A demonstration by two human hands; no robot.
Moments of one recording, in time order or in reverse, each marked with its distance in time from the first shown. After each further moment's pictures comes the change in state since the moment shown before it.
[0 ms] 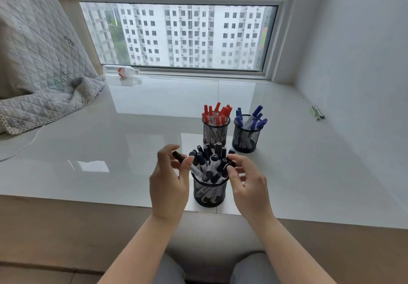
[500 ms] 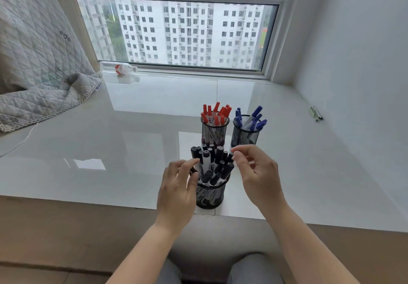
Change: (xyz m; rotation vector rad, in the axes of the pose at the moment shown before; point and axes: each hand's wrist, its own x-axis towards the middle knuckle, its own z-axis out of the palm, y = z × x) left_hand -0.022 -0.021 0.015 0.063 -0.270 -0.015; right_hand 0.030 -0.019 -0.019 -0.037 -0.020 -0.018
